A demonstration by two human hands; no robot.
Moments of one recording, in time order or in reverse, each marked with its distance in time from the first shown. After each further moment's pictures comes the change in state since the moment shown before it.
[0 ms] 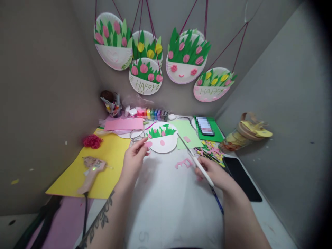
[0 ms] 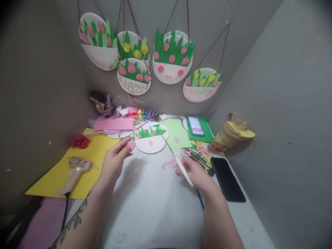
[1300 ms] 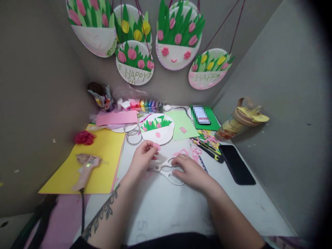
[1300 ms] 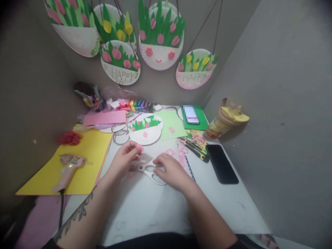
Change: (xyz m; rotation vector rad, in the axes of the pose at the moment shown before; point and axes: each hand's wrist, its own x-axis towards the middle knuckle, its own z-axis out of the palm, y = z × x) left_hand -0.020 -0.013 0.036 0.086 -0.251 -0.194; right_hand -0.001 -0.012 0.060 -0.068 -0.029 -0.283
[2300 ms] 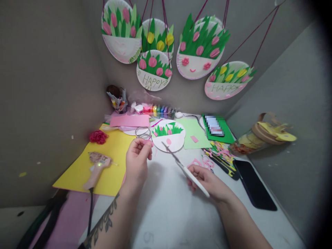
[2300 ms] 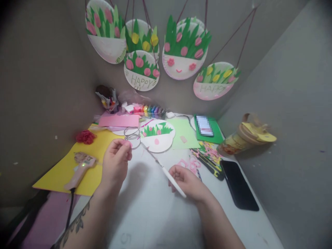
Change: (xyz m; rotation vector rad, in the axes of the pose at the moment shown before) left_hand -0.006 0.022 -0.032 -0.314 0.358 0.304; right_hand -0.001 0.001 -0.013 0.600 -0.217 0.271
